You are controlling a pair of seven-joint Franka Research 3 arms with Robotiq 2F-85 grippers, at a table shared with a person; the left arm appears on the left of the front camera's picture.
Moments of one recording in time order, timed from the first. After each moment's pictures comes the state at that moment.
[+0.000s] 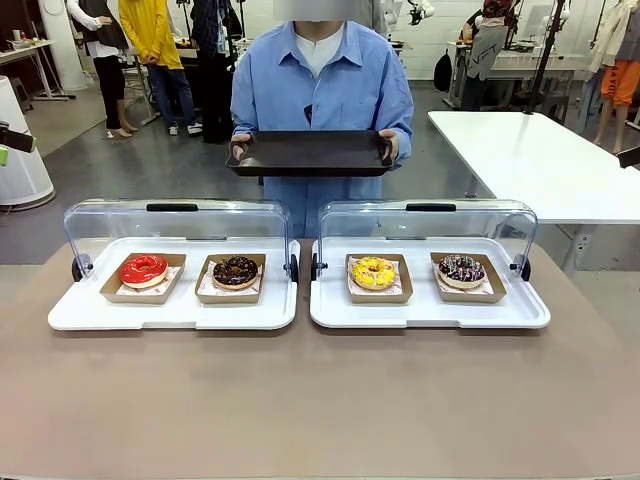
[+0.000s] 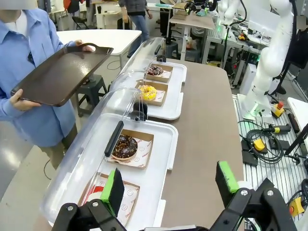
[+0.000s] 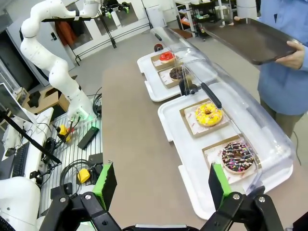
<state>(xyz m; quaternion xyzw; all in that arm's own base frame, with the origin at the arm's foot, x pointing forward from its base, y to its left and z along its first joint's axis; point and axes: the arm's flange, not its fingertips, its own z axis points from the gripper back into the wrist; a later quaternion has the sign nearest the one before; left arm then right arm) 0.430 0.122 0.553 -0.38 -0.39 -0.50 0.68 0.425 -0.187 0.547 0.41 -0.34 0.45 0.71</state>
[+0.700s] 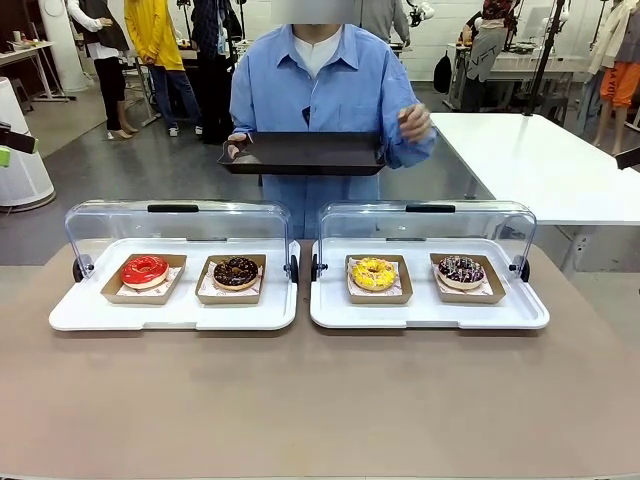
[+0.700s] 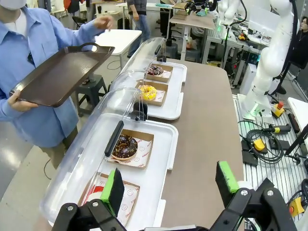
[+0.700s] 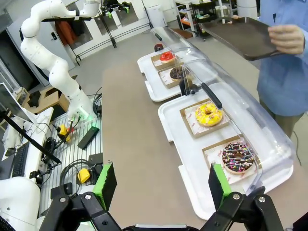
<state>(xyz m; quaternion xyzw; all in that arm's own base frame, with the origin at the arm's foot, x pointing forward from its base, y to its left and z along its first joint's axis) 0.430 0.123 0.553 -0.38 -0.39 -0.49 0.68 0.425 -0.186 0.547 0.41 -0.34 0.45 0.71</state>
